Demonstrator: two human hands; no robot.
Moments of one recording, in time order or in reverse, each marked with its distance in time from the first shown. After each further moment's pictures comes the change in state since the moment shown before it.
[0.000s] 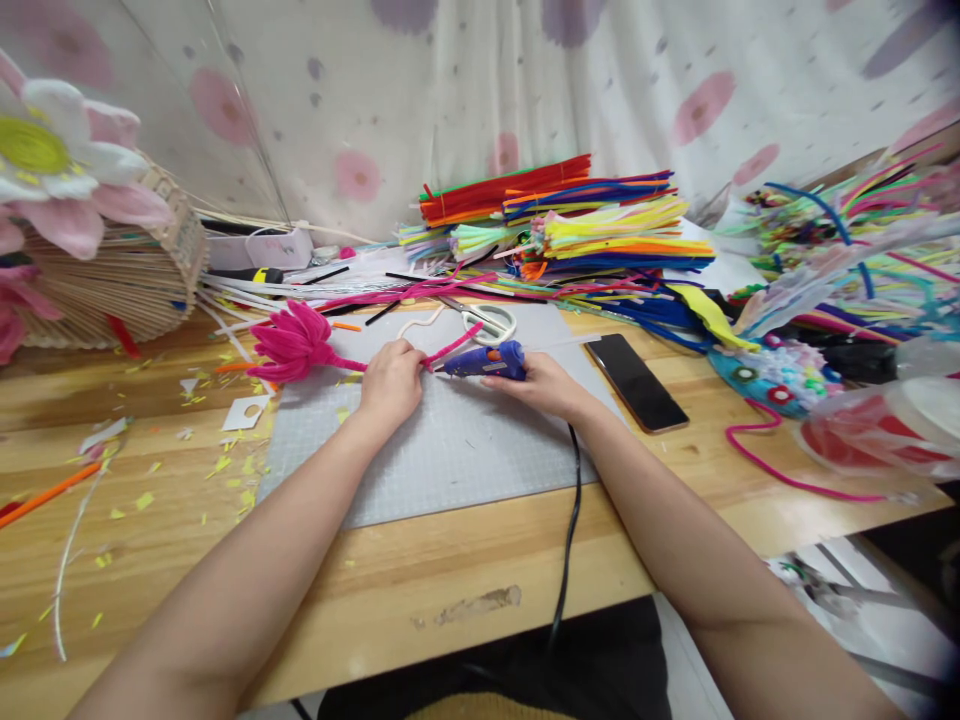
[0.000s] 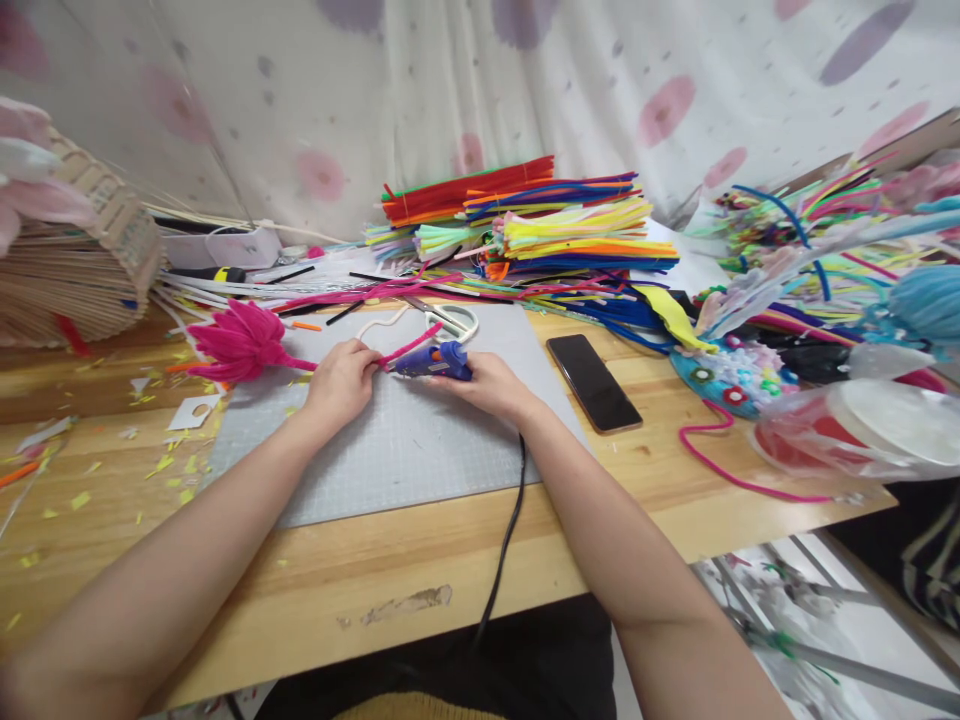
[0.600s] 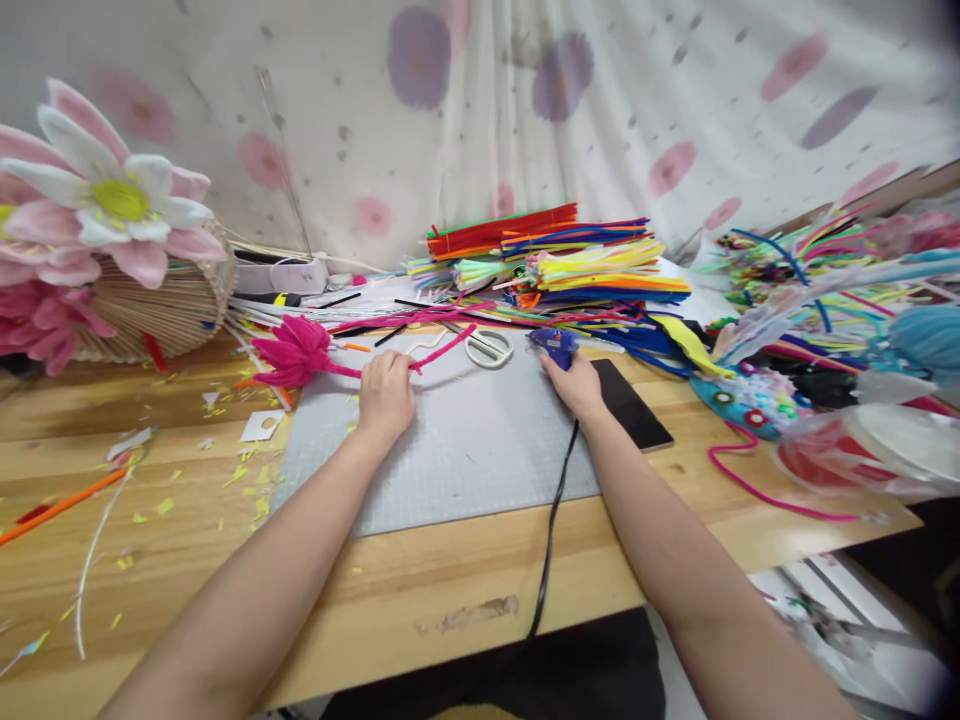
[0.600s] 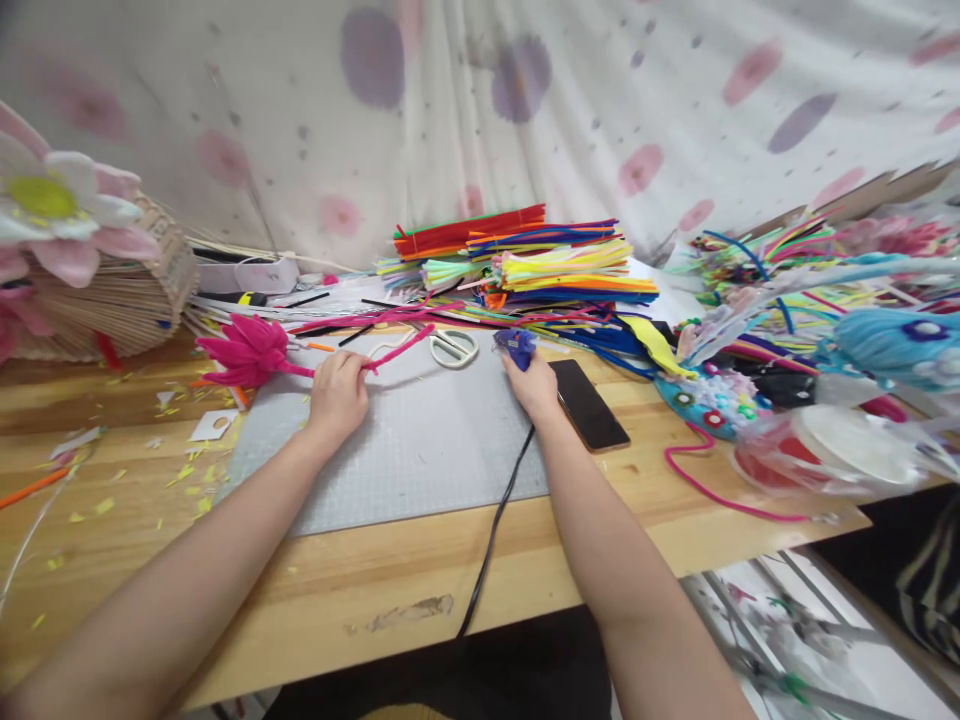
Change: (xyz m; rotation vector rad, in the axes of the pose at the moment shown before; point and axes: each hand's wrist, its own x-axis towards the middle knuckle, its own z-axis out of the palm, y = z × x) left_hand -0.005 -0.007 -0.009 -0.010 0.222 -0.065; right_hand 0.012 0.051 -0.032 -0.277 0.520 0.536
